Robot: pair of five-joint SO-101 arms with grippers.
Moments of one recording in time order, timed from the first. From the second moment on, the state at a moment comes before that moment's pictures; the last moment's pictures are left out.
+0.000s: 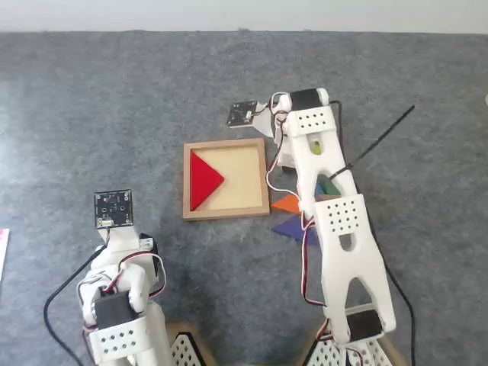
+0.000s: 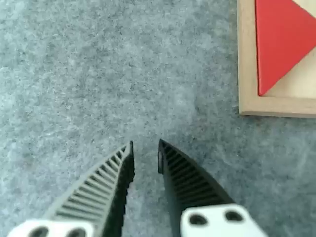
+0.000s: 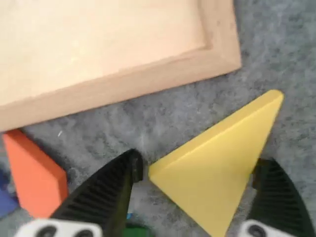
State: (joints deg) left arm -21.5 -103.0 97.1 72.0 -1.5; right arm -17.5 69.4 -69.8 101.2 64.1
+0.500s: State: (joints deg) left arm -21.5 -103.0 97.1 72.0 -1.5; right arm -17.8 59.5 -55.8 101.1 64.8
